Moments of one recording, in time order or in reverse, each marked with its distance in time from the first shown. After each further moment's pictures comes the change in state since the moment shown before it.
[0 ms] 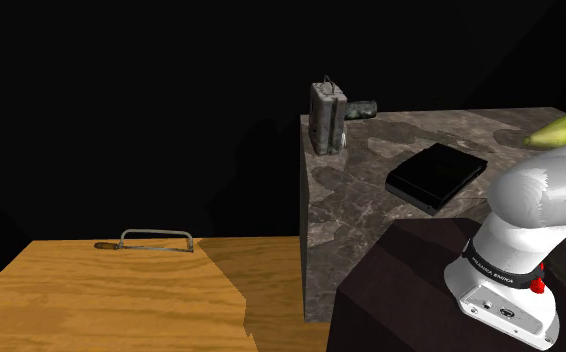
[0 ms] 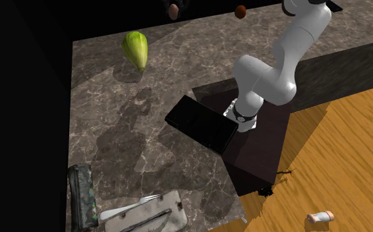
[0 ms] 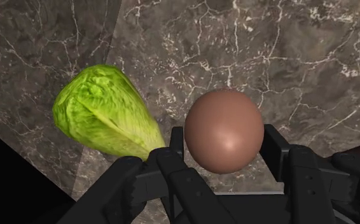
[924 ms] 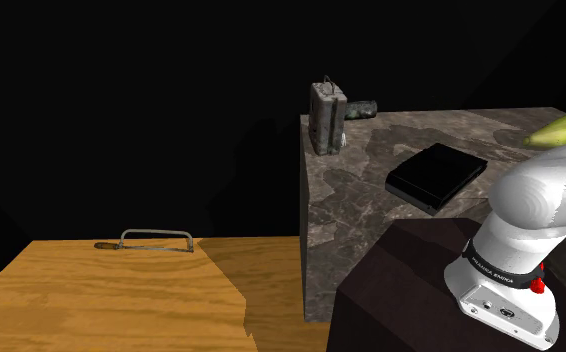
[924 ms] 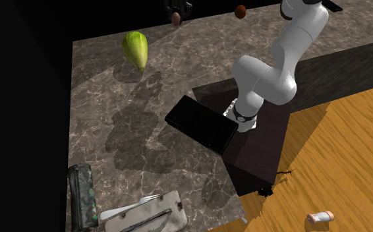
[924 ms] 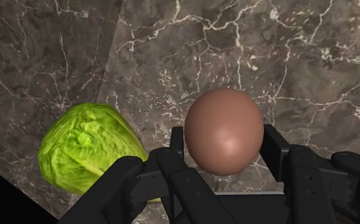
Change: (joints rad) arm 0.028 -0.037 -0.137 -0.012 -0.076 0.078 -0.060
